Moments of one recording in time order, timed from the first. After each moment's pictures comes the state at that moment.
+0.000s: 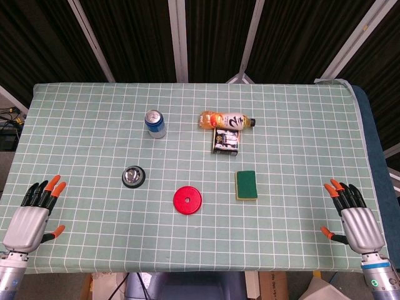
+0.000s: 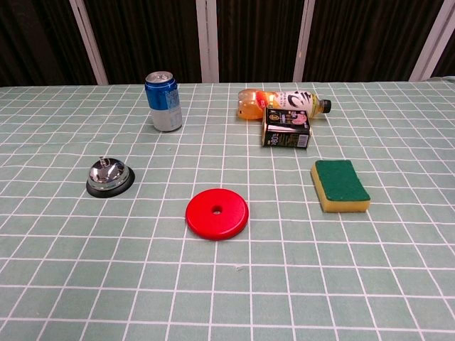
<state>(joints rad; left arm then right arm) -0.14 -1.17 0.07 -1.73 1.53 1.50 0.30 0.12 -1.11 0.01 -1.62 -1.57 1.43 0.01</state>
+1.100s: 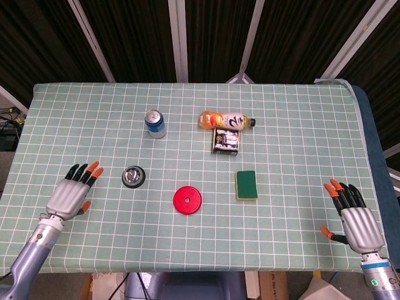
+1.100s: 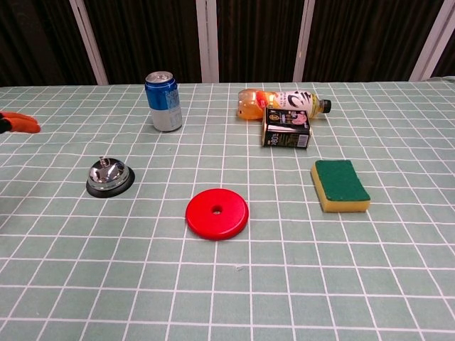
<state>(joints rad) -0.43 -1.20 -0.08 -1.78 1.19 1.07 0.63 0.12 -1.11 0.01 -1.62 -1.57 1.42 0.02</state>
